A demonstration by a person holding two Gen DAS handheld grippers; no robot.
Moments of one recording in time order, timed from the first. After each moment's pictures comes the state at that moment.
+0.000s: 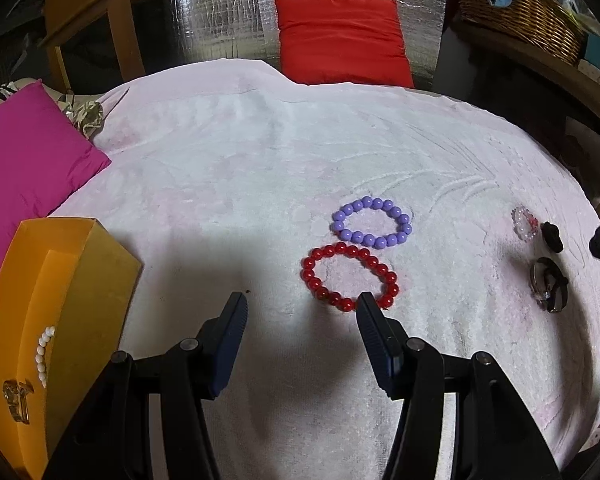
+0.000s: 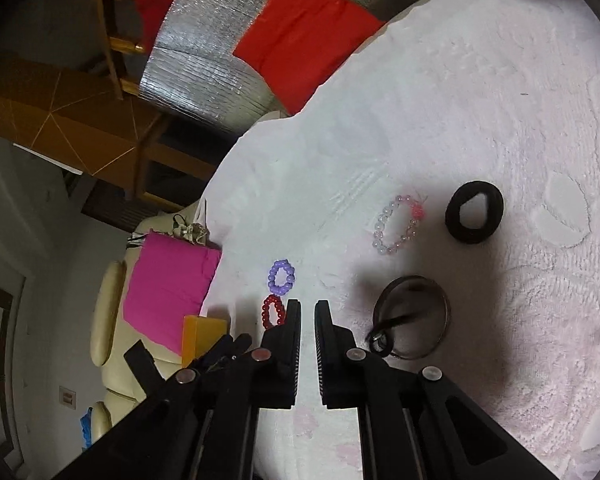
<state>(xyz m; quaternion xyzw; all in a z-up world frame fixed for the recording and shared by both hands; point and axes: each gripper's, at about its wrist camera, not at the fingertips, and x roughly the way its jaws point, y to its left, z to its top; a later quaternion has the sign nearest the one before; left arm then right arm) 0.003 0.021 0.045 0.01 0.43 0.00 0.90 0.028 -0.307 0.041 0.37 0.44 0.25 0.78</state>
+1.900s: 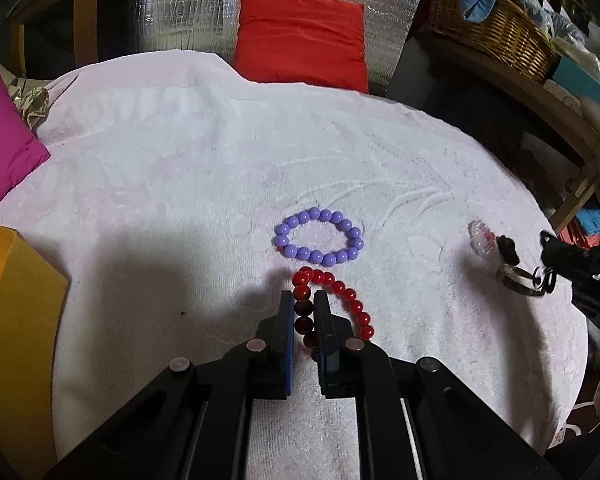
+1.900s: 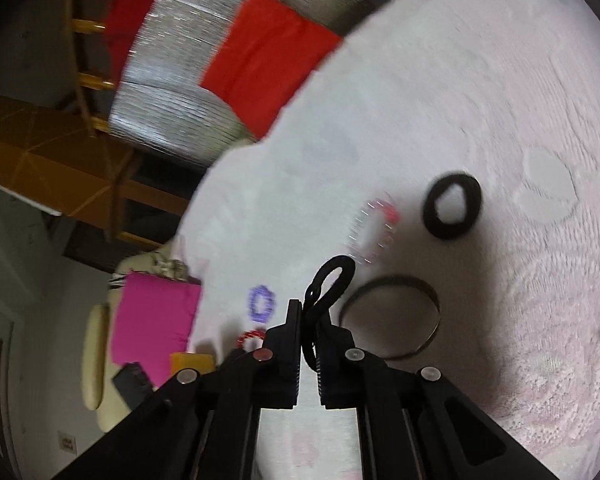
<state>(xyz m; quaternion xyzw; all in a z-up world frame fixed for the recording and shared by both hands) 0.021 0.017 0.036 -0.05 0.42 -0.10 0.90 0.027 -0.301 0.034 0.42 0.40 0.20 0.79</state>
